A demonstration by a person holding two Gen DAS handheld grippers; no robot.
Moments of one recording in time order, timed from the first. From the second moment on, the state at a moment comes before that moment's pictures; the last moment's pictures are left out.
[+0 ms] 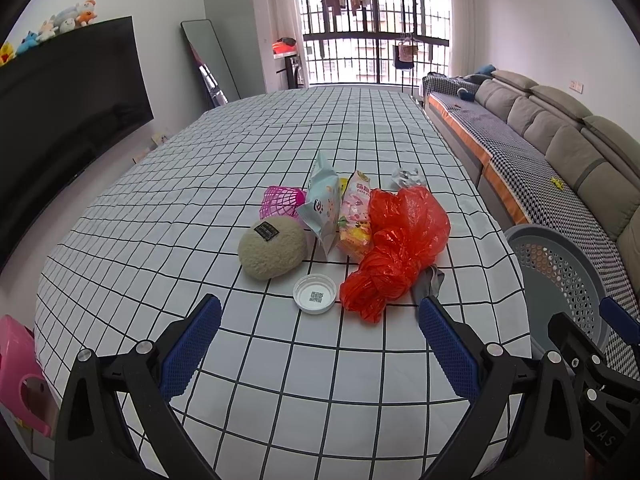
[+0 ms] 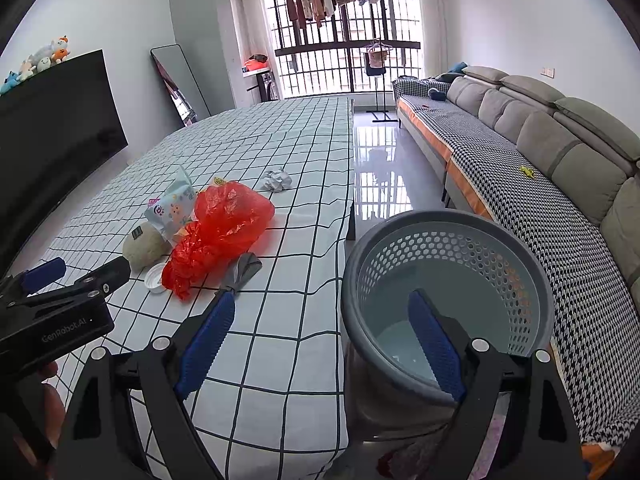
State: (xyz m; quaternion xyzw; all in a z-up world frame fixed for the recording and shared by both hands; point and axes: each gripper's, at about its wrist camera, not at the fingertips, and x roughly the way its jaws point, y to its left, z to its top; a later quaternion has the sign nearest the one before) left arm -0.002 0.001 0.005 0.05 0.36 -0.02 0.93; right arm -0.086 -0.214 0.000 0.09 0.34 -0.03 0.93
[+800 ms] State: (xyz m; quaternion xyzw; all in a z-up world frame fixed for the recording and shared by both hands) left arm 0.001 0.009 -0.003 0.05 0.37 -0.02 0.93; right arm -0.079 -0.208 -0.007 0.08 0.36 -0.03 0.93
